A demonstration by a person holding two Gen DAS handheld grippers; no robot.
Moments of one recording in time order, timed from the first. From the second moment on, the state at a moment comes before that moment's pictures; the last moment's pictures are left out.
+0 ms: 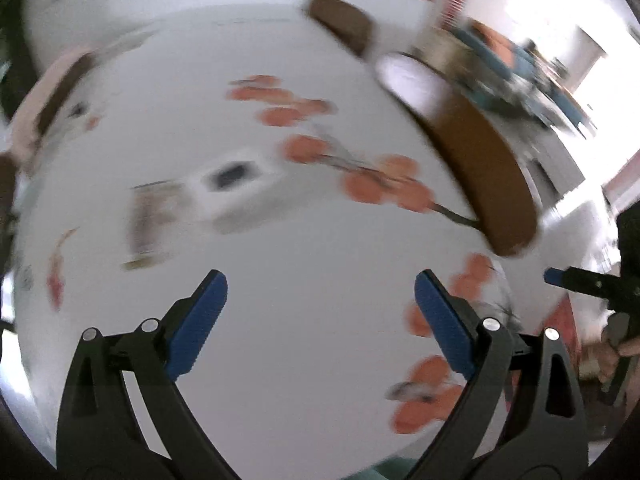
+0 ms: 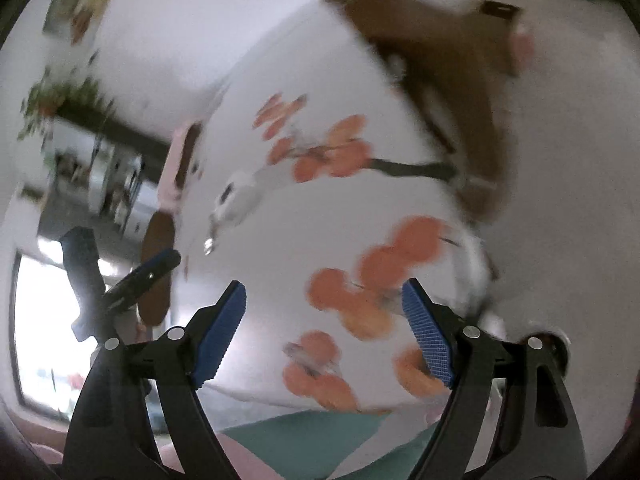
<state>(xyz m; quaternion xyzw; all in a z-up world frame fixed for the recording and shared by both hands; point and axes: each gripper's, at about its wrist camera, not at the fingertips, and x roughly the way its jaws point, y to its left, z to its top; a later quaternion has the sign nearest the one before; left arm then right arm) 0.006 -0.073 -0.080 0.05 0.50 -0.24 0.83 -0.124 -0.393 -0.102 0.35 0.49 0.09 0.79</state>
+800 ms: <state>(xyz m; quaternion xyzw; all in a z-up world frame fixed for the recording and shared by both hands) 0.132 0.055 -0.153 -0.02 0.56 -0.14 0.82 0.101 -0.216 -0.106 0.20 0.60 0.19 0.75</state>
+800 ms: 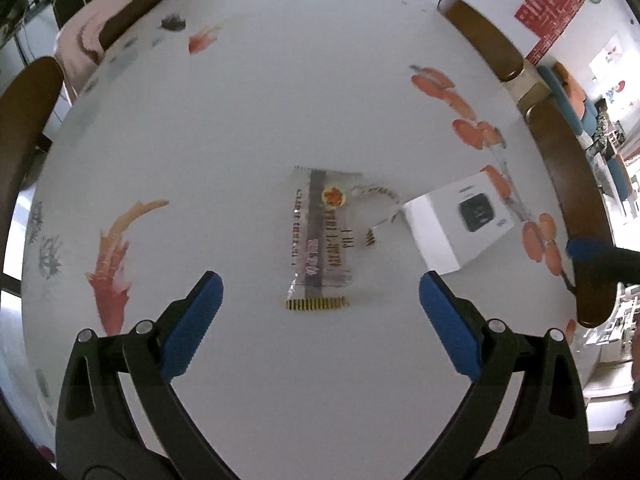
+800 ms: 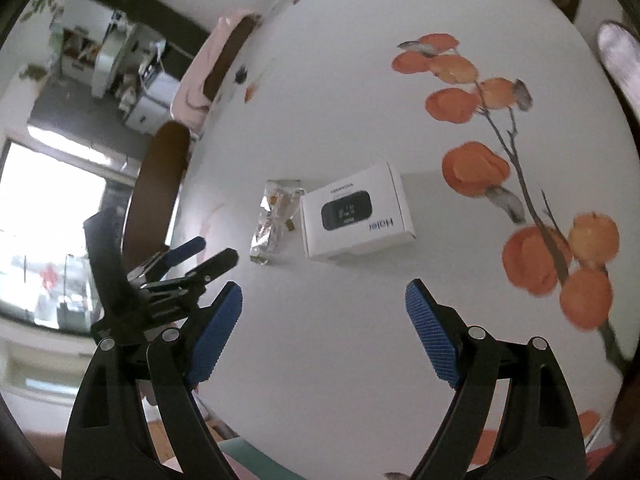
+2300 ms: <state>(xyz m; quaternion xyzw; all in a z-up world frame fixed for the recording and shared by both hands) 0.072 0.043 -0.166 -0.14 0.58 0.05 0.80 0.210 -0.147 -0.175 -0.07 0.63 0.43 0.64</state>
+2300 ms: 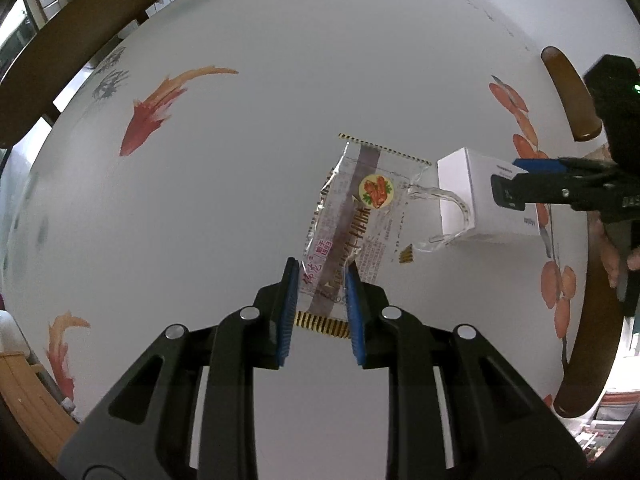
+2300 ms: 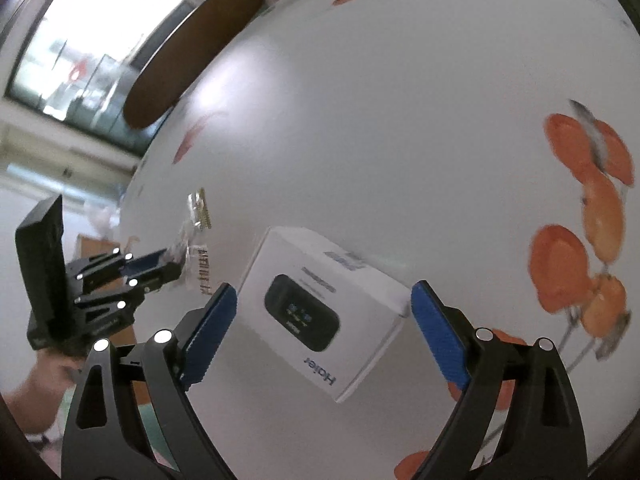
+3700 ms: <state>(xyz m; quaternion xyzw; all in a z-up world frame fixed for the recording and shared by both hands) 0.069 0.035 -0.146 -0.10 0.56 0.01 0.82 0.144 -0.156 -0.148 -0.09 0.59 0.40 0.70</state>
